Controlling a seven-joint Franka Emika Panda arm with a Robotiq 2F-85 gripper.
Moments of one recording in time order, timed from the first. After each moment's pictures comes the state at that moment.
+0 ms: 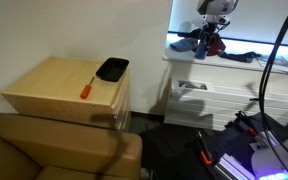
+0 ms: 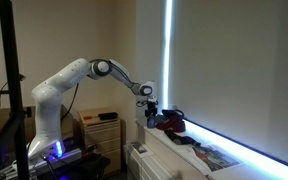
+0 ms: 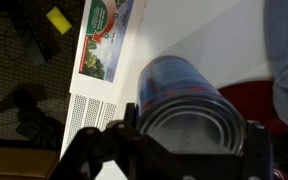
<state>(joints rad) -0.25 0.87 -0.25 -1.35 0.17 2.20 1.30</state>
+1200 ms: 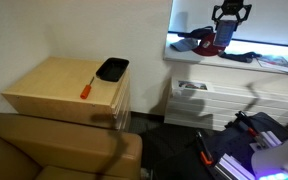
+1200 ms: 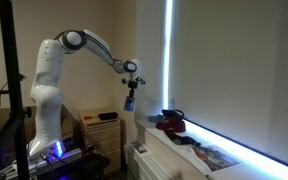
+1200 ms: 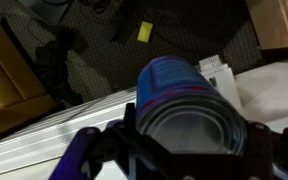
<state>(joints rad) -0.17 0.16 -0.23 -1.94 -0.01 1.89 0.51</state>
